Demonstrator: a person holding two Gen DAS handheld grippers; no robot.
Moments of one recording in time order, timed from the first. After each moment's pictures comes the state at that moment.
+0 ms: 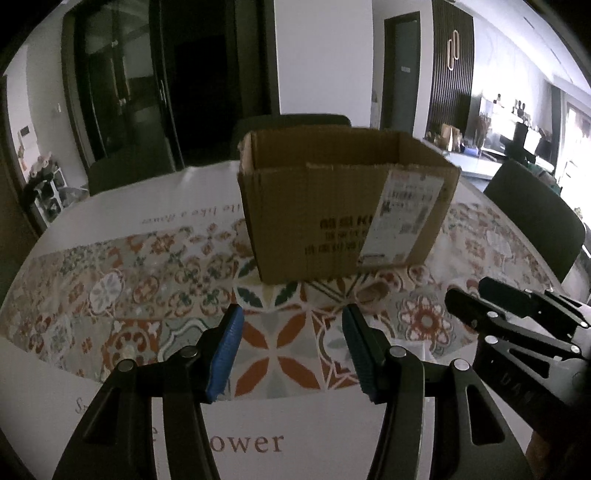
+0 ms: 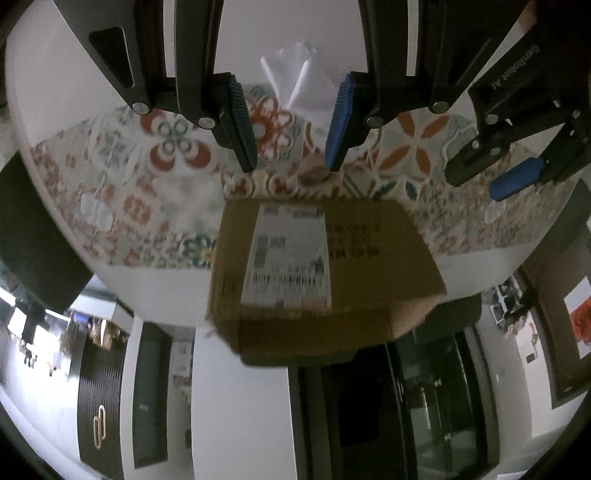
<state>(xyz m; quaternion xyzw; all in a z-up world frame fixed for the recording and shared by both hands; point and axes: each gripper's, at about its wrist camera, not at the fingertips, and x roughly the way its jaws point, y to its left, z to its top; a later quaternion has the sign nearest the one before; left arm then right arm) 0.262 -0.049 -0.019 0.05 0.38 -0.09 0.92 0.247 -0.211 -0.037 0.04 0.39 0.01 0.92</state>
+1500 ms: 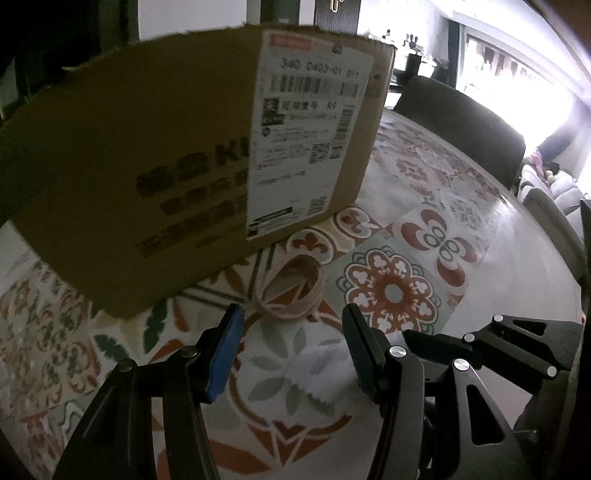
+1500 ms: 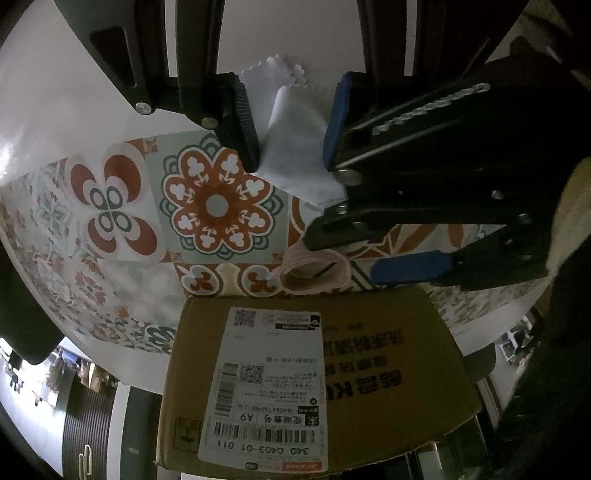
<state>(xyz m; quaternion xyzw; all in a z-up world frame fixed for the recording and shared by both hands) 0.340 -0.115 -0.104 0.13 0.43 -0.32 0.83 0.266 -0.189 -0.121 0.04 0.48 0.01 0.88</state>
